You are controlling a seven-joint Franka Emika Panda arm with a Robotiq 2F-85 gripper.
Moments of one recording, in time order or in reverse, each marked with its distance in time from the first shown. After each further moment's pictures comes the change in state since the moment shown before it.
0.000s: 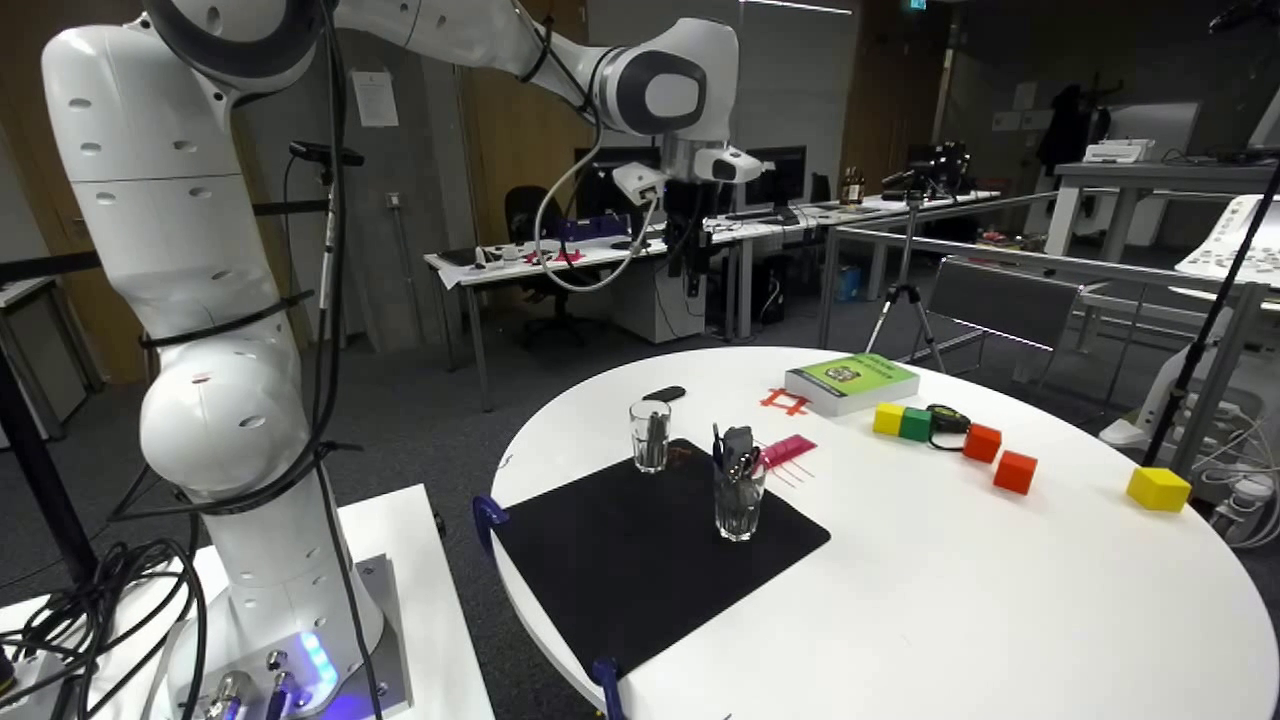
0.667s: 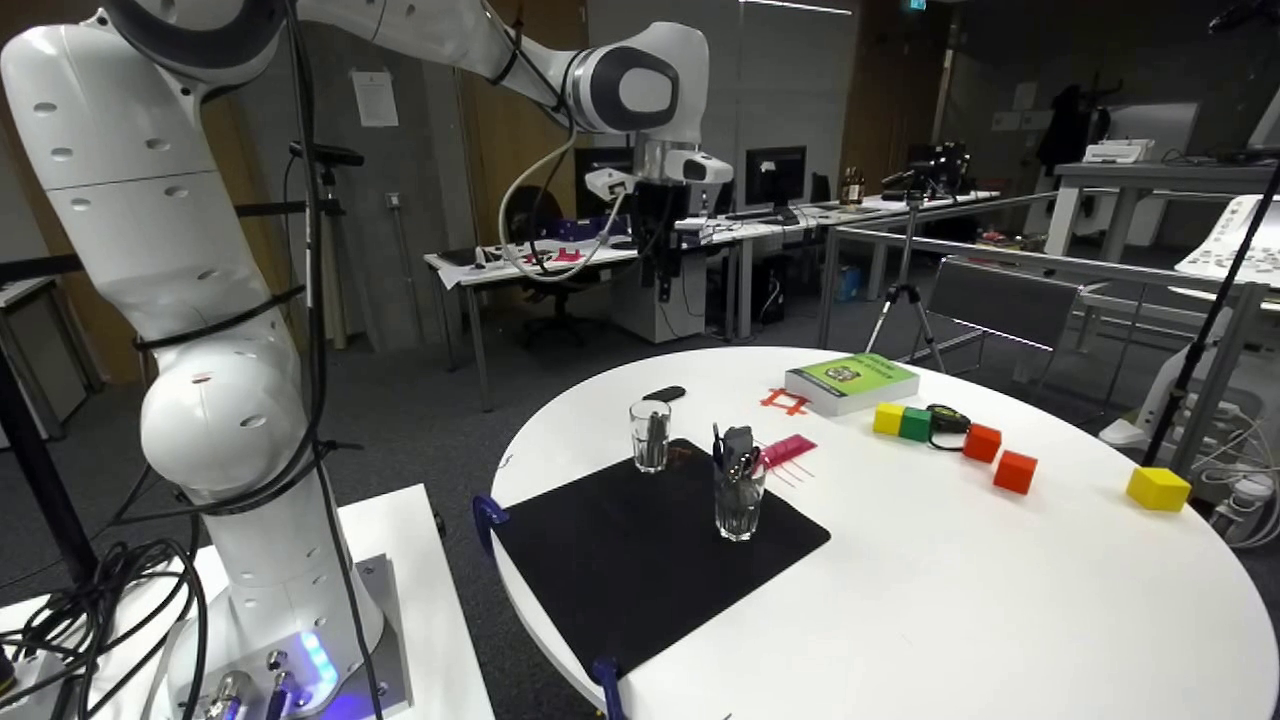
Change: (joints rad) arm 0.005 -0.080 0.032 -0.087 -0.074 -0.068 0.051
